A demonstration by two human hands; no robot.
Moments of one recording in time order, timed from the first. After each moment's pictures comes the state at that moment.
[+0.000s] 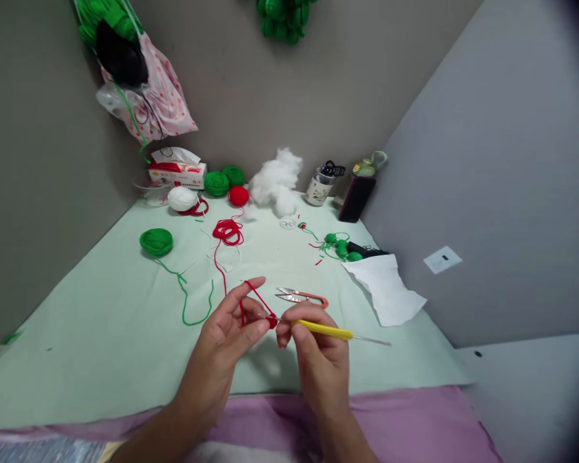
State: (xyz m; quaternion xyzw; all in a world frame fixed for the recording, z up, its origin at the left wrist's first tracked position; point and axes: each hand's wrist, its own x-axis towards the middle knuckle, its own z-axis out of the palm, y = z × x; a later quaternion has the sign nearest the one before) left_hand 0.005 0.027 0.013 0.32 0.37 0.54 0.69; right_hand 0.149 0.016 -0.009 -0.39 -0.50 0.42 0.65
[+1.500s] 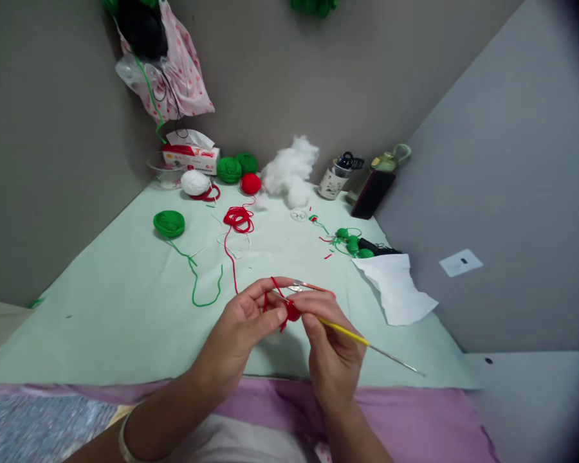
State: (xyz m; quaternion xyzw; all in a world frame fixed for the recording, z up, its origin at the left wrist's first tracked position) left_hand 0.010 0.032 0.017 0.30 0.31 0.50 0.75; right_hand 0.154 0.022 0.003 -0.39 -0.63 0.25 0.62
